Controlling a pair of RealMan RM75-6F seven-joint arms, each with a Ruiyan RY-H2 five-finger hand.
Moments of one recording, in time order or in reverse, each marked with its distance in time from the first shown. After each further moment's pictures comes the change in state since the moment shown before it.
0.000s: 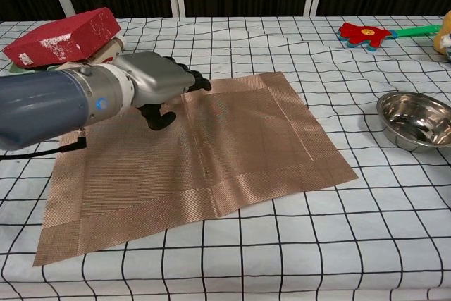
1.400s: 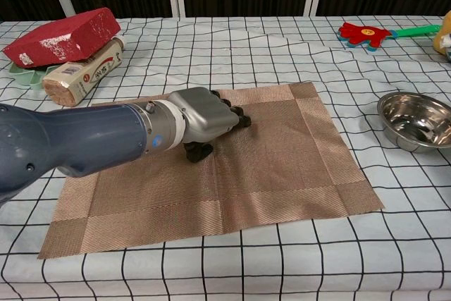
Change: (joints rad) left arm -0.227 -0.117 0.146 0.116 -0.100 -0.069 -0.073; right arm -0.001 -0.002 0.011 0.015 0.008 -0.003 0.019
